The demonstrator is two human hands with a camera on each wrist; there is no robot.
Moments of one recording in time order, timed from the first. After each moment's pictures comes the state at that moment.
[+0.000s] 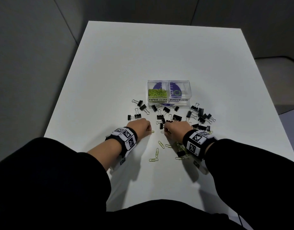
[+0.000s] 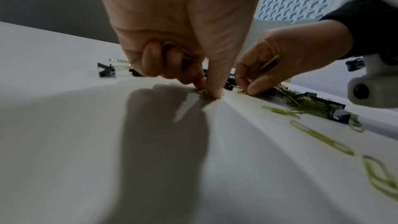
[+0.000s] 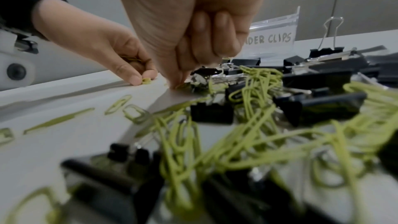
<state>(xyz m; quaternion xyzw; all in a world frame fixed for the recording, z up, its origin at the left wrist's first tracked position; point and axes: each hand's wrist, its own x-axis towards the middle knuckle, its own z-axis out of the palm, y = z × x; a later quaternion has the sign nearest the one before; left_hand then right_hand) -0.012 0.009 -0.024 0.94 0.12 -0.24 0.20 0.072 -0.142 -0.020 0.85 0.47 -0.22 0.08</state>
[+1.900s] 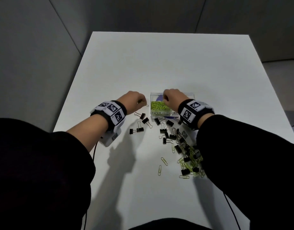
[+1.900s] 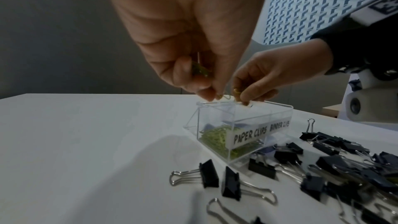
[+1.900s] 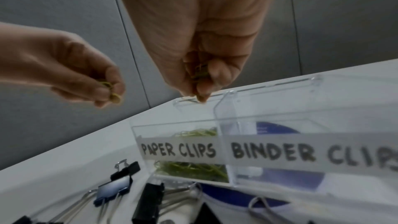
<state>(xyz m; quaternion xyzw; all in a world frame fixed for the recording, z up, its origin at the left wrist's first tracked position) 0.062 0.094 0.037 0.96 0.11 -0.11 0.22 0.174 -0.056 0.029 0.89 0.39 -0.21 -0.10</state>
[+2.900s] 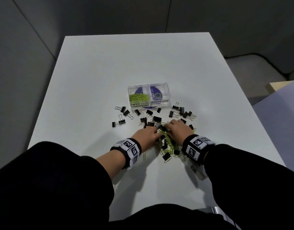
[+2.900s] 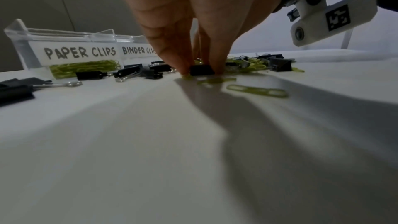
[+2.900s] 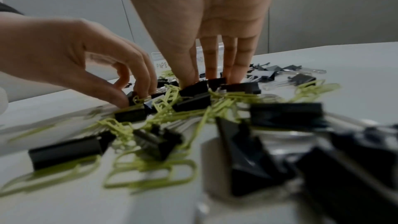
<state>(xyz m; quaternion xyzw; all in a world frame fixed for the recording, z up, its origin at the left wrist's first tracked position) -0.001 -0.057 -0.030 0.98 -0.15 -0.14 0.08 0.077 -0.201 -0.021 0.92 0.35 -0.19 -0.01</state>
